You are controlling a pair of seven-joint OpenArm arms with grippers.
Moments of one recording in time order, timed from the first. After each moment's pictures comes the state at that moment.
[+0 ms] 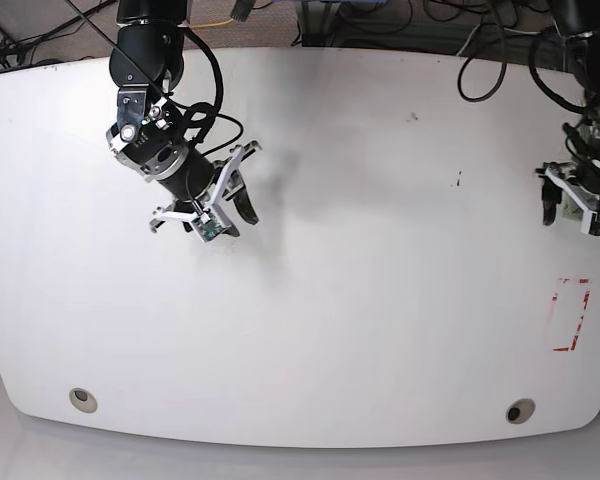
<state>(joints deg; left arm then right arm) 11.0 -25.6 -26.7 92.8 -11.8 -28.3 27.8 -7.2 4.0 6.2 107.2 8.5 41.1 -40.8</state>
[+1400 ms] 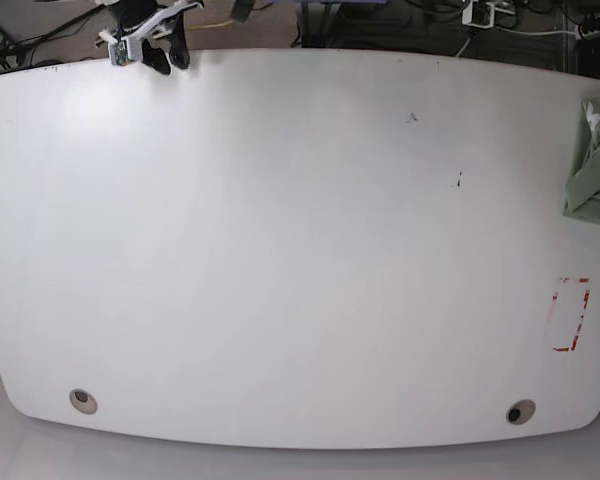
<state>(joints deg) 66.2 2.9 -16.0 113.7 0.1 -19.1 4.0 -52.1 4.3 24.8 104.6 15.9 40.5 -9.6</state>
